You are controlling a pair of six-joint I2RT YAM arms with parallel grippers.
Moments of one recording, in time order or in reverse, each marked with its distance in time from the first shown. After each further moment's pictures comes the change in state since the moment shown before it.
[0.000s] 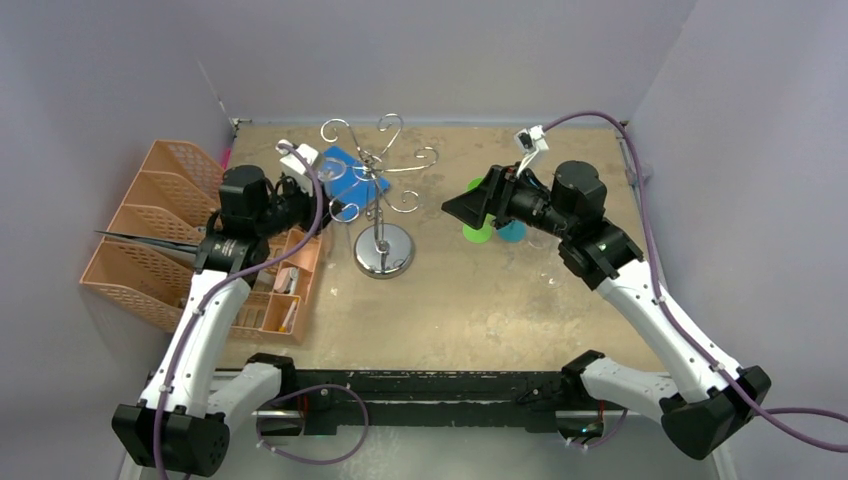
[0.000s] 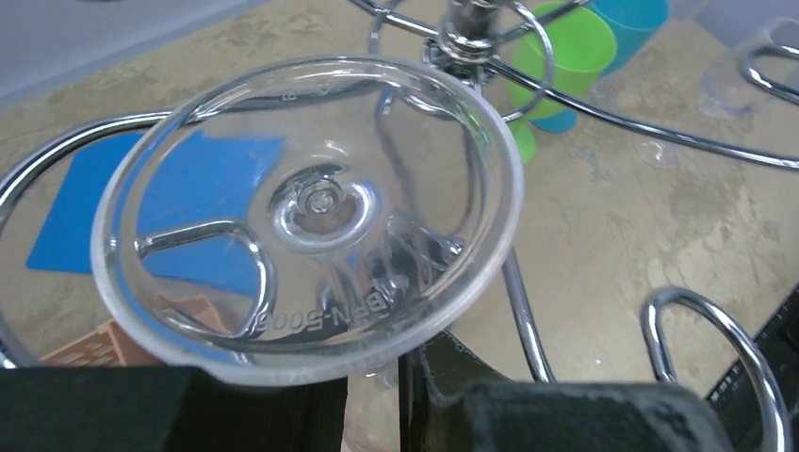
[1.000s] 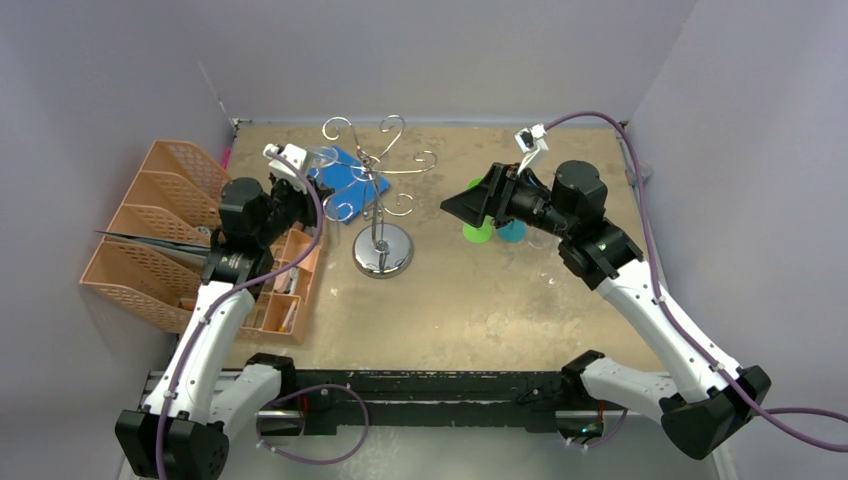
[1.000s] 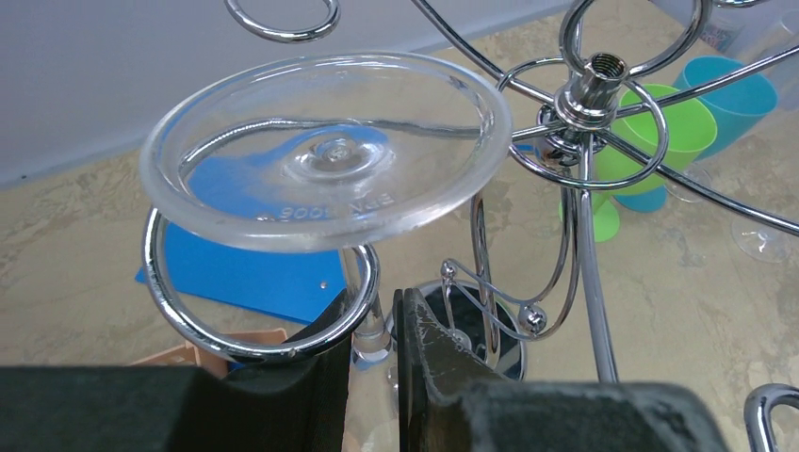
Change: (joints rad) left arm 0.000 -0.057 -0.150 0.290 -0.206 -0.066; right arm 0.000 0.010 0.000 0.013 -0.024 0.078
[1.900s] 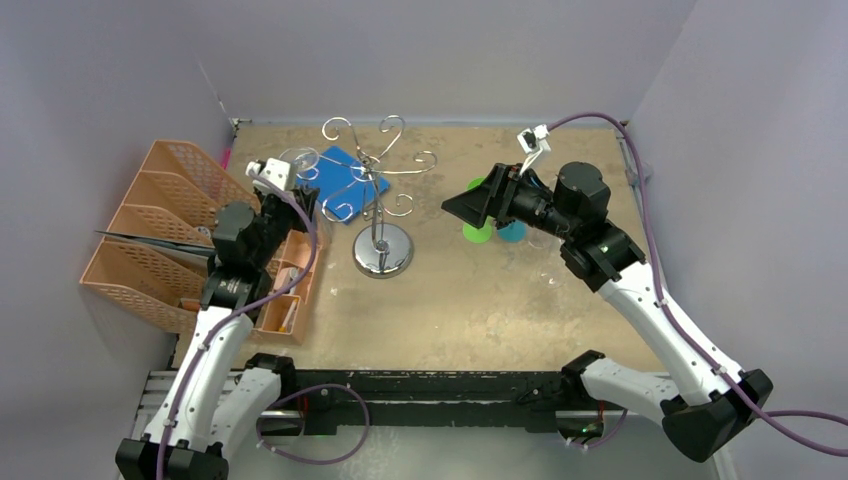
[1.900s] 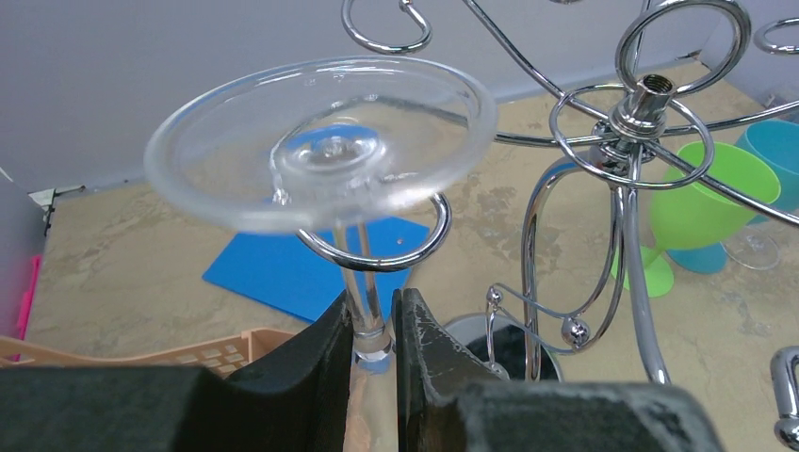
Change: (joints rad) left arm 0.000 -0.133 -0.124 0.127 -0.161 -0.029; right arm 0.000 -0.014 -0.004 0.003 0.001 0.009
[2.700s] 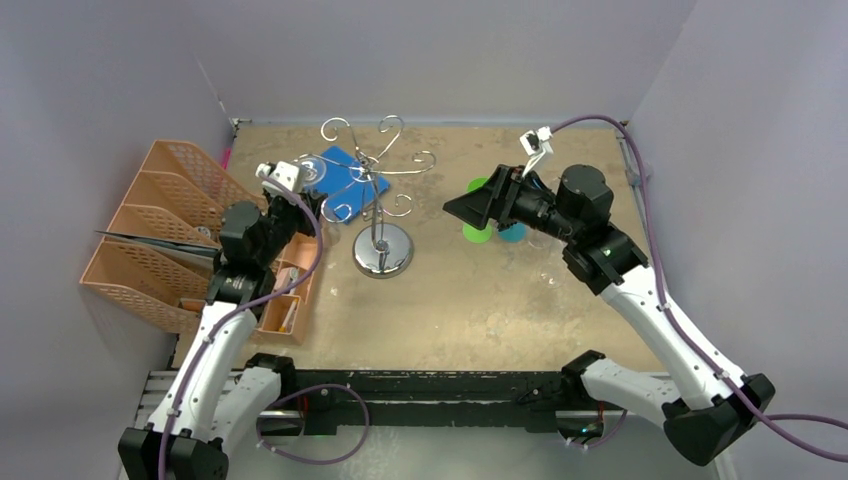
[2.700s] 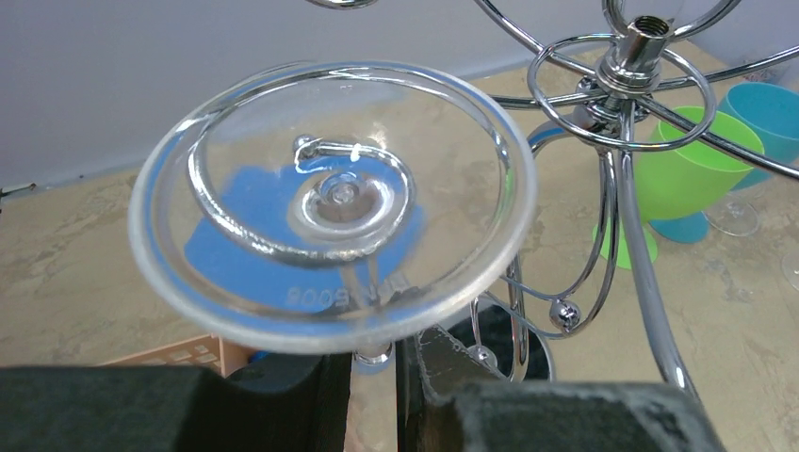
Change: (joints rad) left arm 0.000 0.019 -0.048 0.032 0.072 0.013; right arm 0.000 -0.016 -0.011 0.000 0.001 0.019
